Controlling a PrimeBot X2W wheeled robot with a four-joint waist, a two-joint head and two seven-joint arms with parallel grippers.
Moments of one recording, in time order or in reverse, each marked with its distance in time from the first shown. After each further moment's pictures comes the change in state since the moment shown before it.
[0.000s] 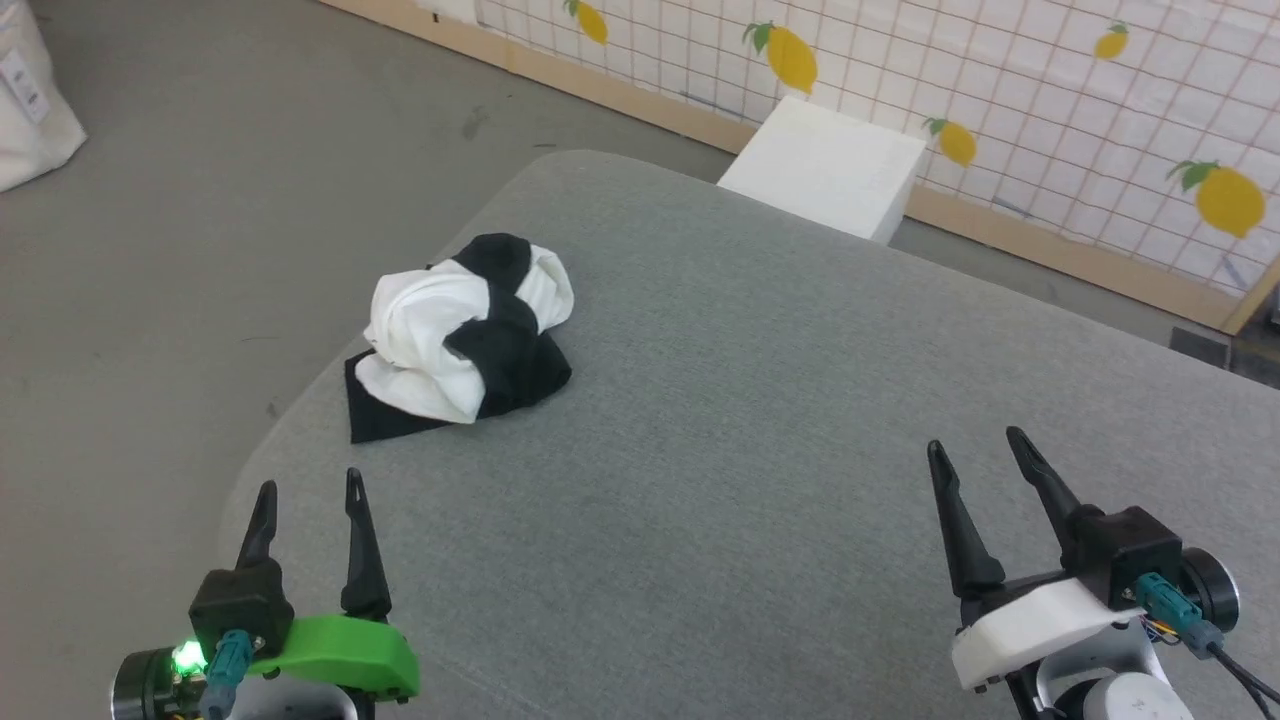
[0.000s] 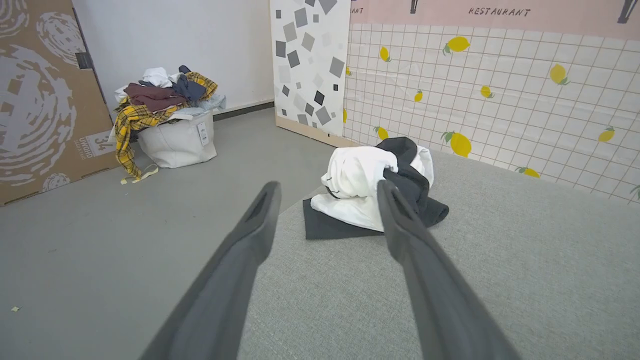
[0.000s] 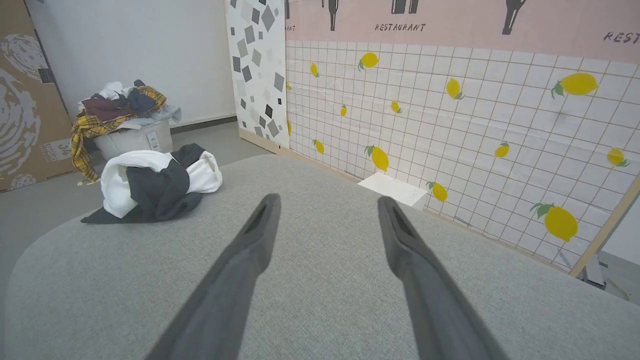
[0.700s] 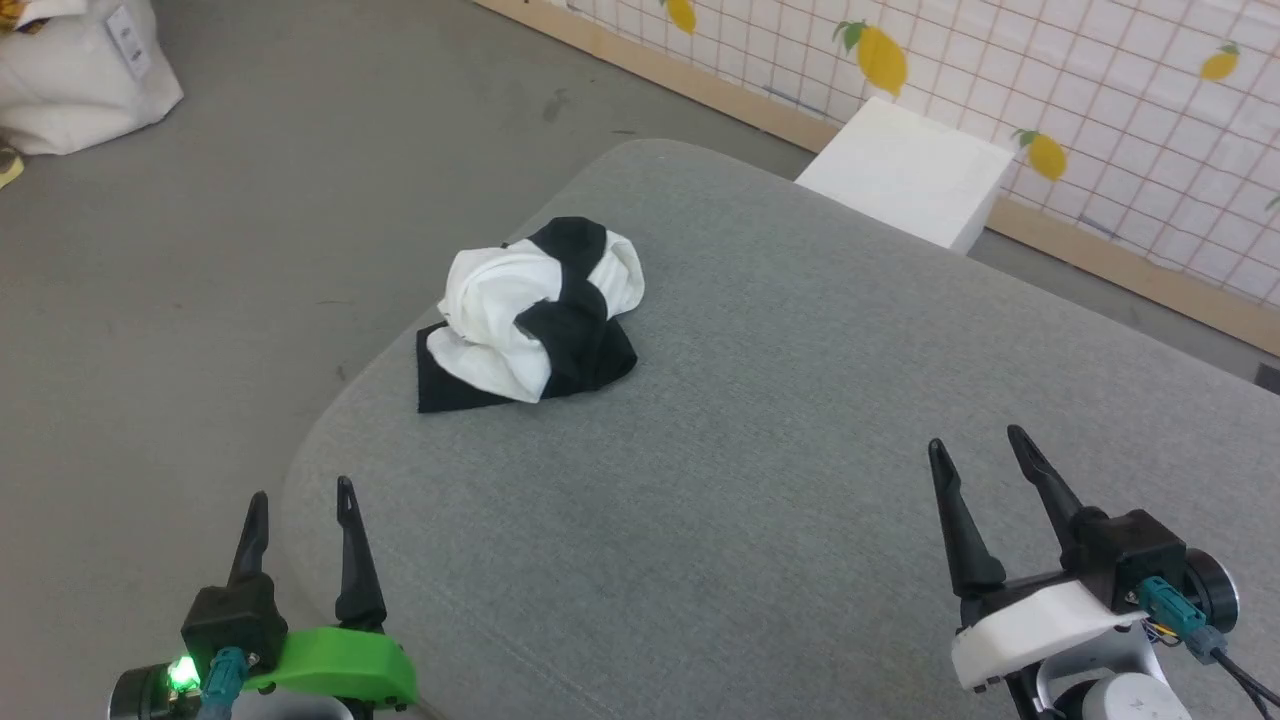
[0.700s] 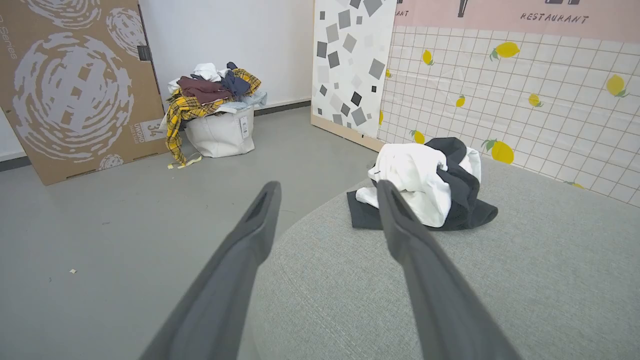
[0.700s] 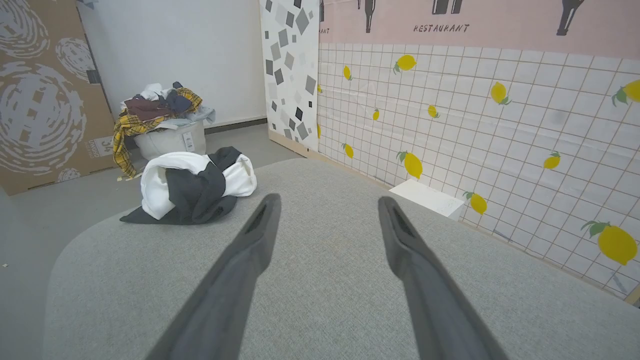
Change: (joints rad) left arm 0.016 0.019 -0.026 0.000 -0.044 0.047 -0.037; right arm -0.001 0.000 0.001 0.007 0.009 0.000 -0.022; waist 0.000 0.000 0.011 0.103
